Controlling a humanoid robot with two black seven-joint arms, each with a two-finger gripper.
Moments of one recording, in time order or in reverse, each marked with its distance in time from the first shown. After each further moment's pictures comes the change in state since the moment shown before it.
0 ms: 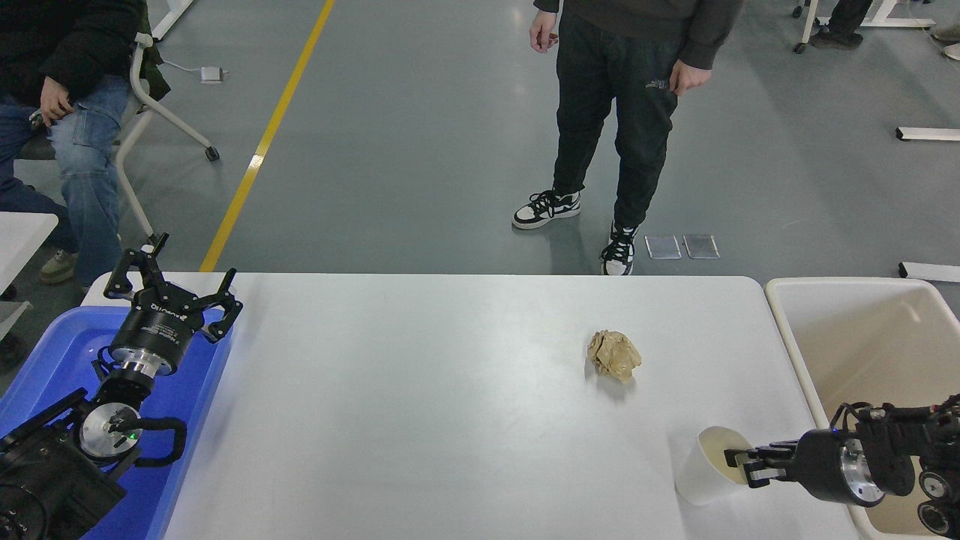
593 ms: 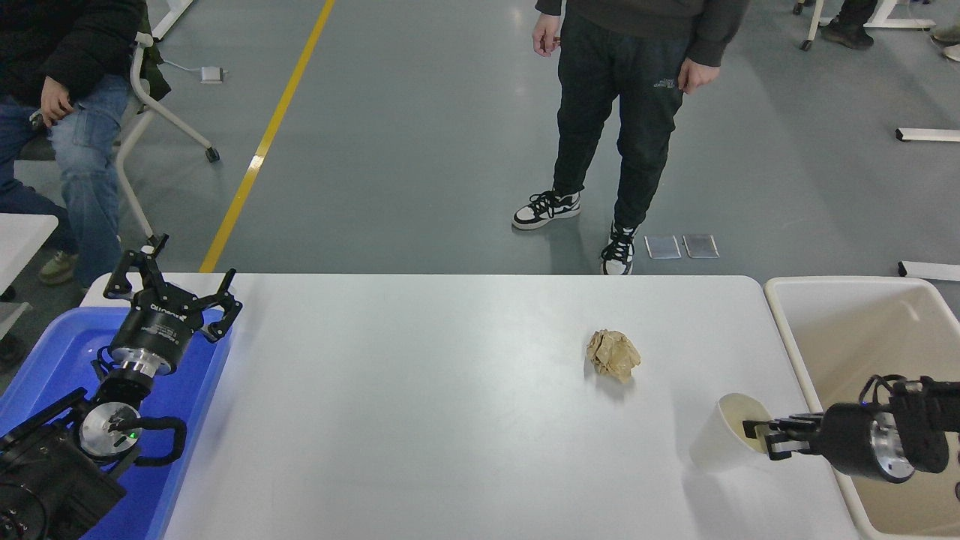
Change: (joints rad) left arm 0.000 0.000 0.000 0.000 0.000 0.000 0.000; right arm 0.143 -0.184 0.013 0.151 0.043 0.028 0.047
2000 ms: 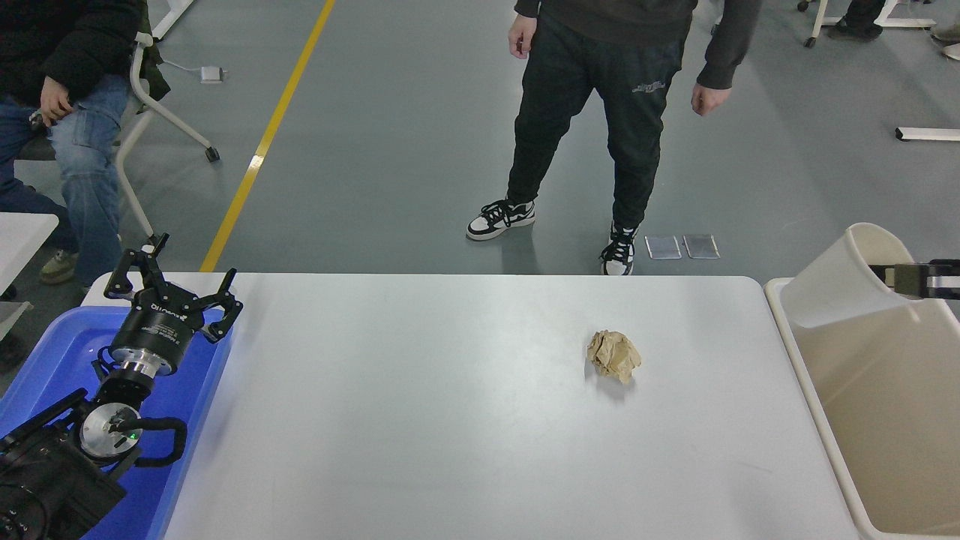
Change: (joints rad) left arm 0.000 0.000 0.000 0.000 0.000 0.000 0.000; right arm 0.261 -0.340 0.222 -0.048 0.106 0.400 0.094
